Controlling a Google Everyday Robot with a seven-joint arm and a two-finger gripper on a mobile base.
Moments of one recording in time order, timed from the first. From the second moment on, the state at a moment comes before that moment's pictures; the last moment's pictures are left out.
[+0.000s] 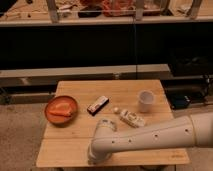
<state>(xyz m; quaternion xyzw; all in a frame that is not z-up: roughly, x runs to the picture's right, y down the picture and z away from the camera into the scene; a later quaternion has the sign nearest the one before) -0.048 0.364 0.690 -0.22 -0.34 -0.59 0.70</state>
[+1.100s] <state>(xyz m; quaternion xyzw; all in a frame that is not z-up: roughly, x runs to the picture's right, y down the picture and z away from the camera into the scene) 0.036 0.308 0.753 -0.26 -0.30 -0.50 0.77</state>
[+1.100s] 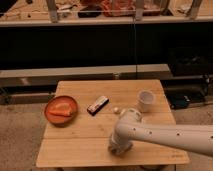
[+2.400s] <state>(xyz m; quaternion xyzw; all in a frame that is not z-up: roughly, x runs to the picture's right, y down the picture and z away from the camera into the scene) -0.090 0.327 0.734 -0.26 -0.32 -0.61 0.68</state>
